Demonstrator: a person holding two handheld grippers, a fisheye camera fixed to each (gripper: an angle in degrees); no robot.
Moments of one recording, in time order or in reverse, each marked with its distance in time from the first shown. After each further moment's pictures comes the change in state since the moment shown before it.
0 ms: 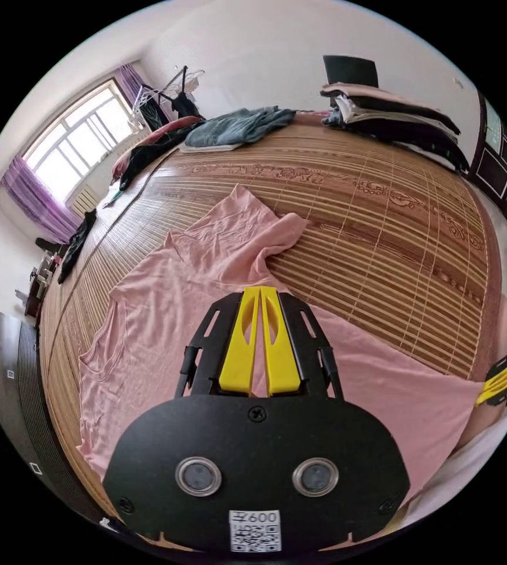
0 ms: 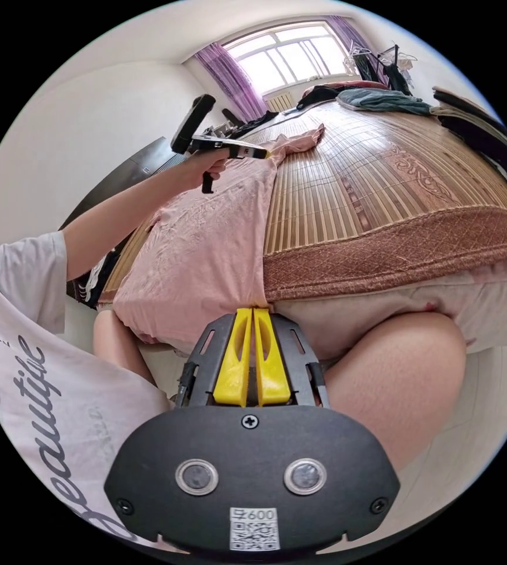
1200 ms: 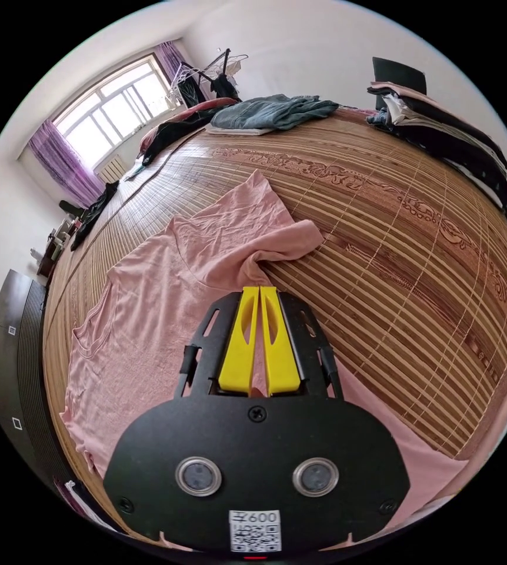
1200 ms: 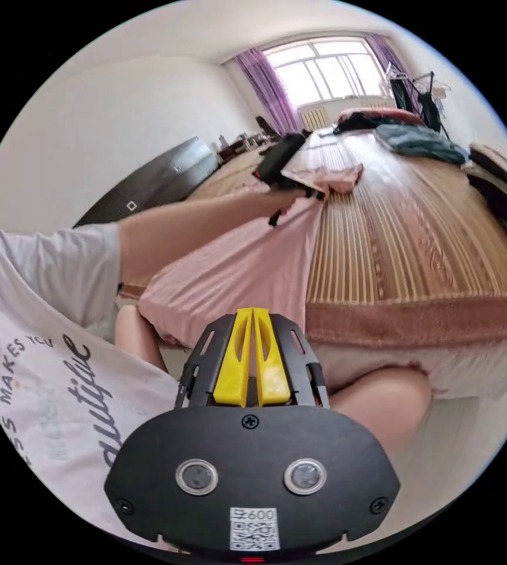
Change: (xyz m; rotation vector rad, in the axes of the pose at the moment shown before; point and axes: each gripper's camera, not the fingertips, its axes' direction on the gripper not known) left arm -0.134 0.100 0.163 -0.076 -0.132 -0.148; right arm -0.169 -0.050 -0.030 0.075 -0.061 -0.215
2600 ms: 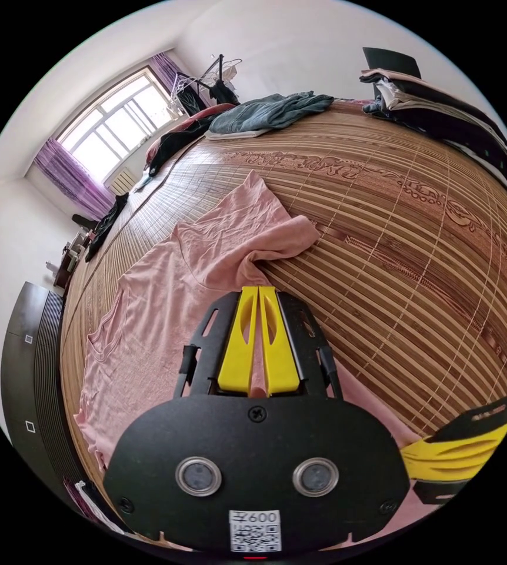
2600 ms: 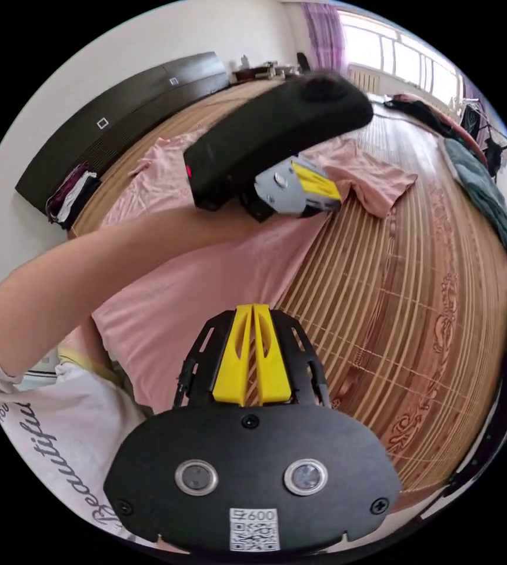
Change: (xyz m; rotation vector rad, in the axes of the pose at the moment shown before) left arm -0.002 0.046 0.047 0.015 -0.088 0.043; right arm 0.079 -0.120 0.248 -0.398 0.118 -0.170
